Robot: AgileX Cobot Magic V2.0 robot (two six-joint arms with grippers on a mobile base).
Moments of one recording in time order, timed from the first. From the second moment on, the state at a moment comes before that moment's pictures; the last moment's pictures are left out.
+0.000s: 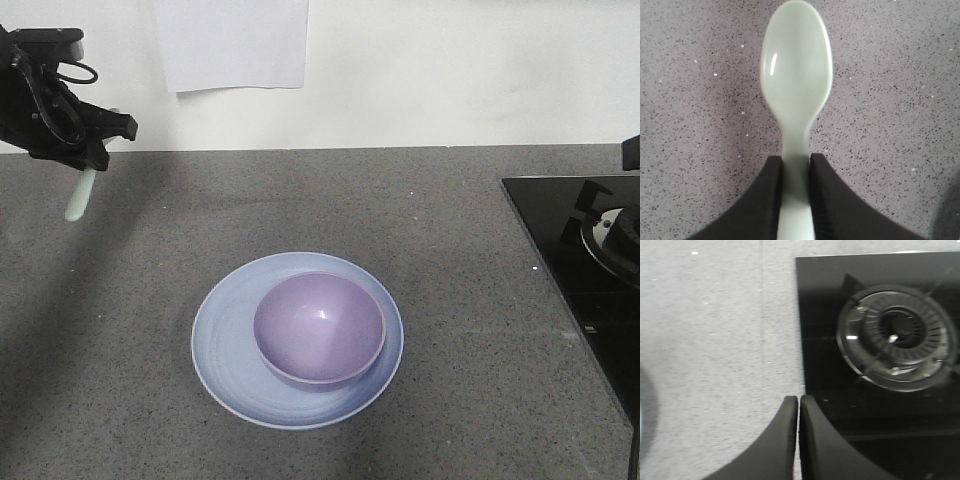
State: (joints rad) left arm -0.05 1.91 -1.88 -0.10 1.14 0.03; right arm 0.00 1.20 -1.30 -0.04 1.02 0.08
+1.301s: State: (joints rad) left arm -0.05 1.91 -1.88 -0.10 1.14 0.03; right arm 0.00 1.20 -1.30 0.11 1.05 -0.06
